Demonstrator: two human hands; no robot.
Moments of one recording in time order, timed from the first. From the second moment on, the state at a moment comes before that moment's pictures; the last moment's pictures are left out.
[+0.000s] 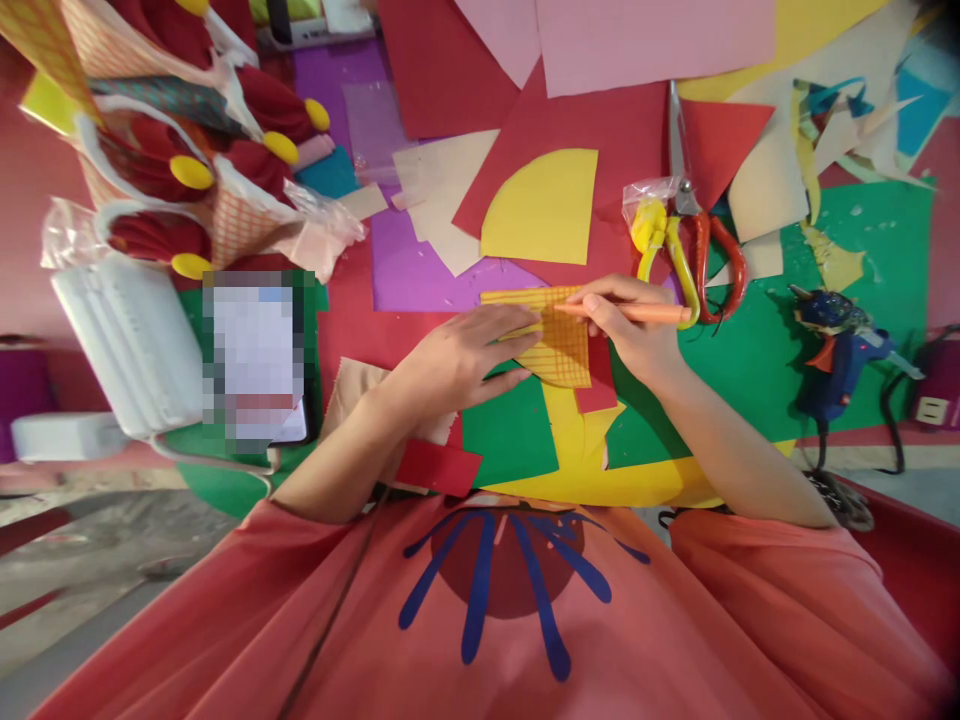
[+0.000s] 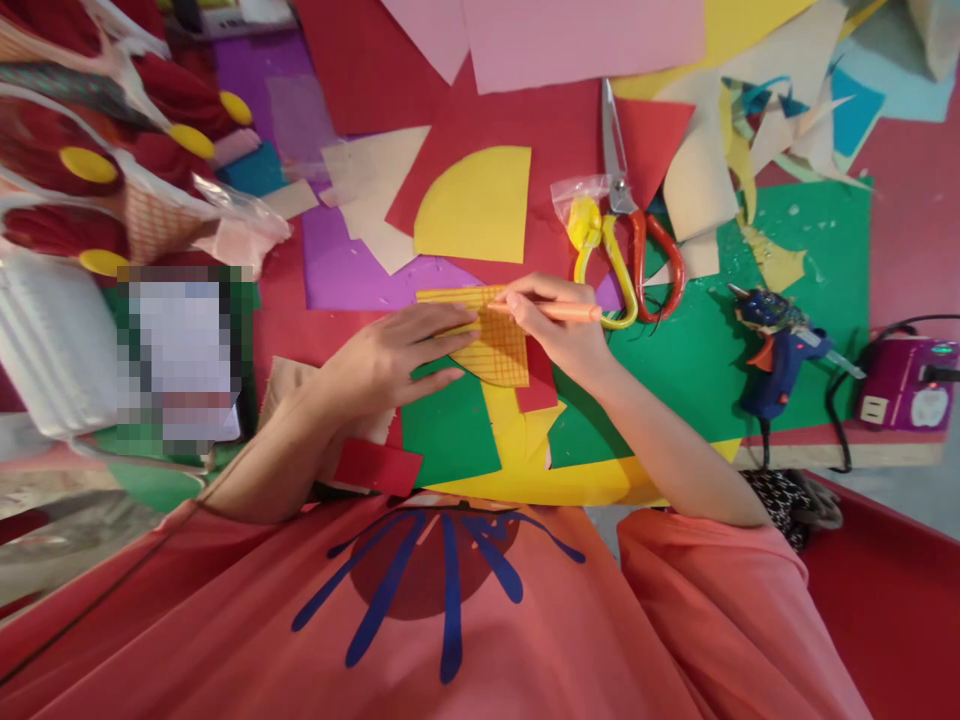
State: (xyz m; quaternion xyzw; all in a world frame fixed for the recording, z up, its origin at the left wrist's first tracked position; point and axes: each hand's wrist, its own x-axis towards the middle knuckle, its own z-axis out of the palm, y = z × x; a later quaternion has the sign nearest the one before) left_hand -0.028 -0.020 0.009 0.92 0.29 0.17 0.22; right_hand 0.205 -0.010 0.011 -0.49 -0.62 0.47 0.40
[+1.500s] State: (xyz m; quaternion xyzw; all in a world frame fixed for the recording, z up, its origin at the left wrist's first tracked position) left_hand -0.030 -0.017 0.004 0.91 0.32 0.14 0.24; right_hand 0.204 -0.010 0.010 -0.48 -0.65 0.45 0.38
